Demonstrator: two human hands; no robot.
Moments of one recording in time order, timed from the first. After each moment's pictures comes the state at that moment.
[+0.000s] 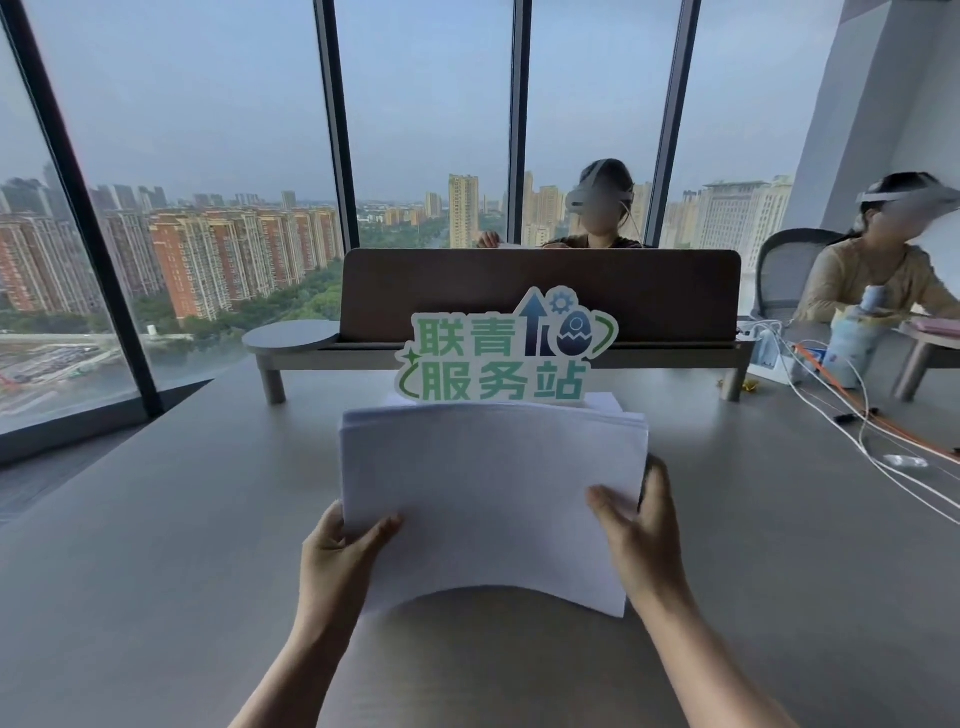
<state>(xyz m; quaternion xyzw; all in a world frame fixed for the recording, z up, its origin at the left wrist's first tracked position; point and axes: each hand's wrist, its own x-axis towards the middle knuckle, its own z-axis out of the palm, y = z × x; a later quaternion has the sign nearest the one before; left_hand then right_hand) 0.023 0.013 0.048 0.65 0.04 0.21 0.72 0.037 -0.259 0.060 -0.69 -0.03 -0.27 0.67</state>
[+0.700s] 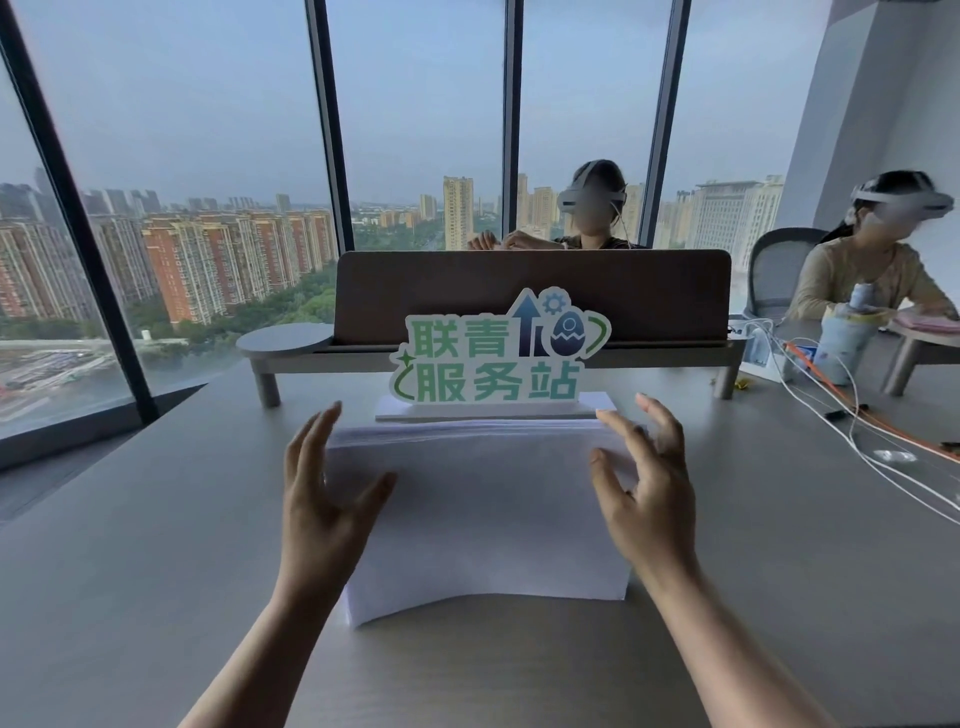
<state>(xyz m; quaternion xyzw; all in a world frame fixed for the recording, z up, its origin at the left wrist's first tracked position) 0.031 0.025 0.091 0.75 -0.10 0.38 0.53 0.036 -0.266 0.096 -0.82 -0.06 -0.44 0.37</state>
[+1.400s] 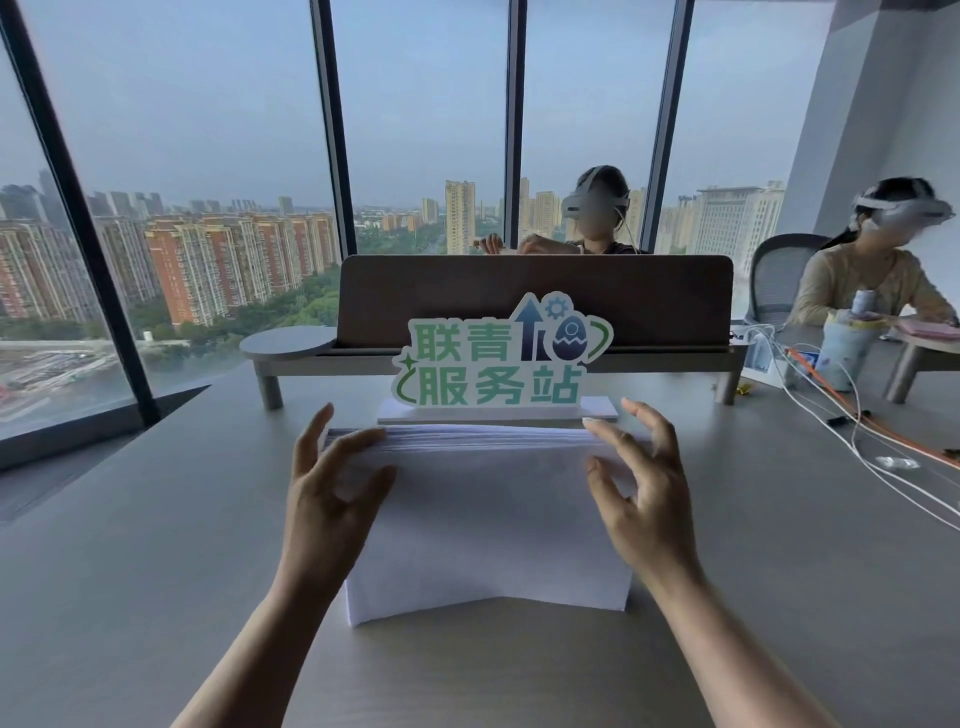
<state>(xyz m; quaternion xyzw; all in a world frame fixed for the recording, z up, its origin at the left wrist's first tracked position) 0.029 0.024 0.102 0.79 -0.12 0.38 0.47 0.032 -0.266 0.102 -0.81 -0.11 -0.44 0.37</state>
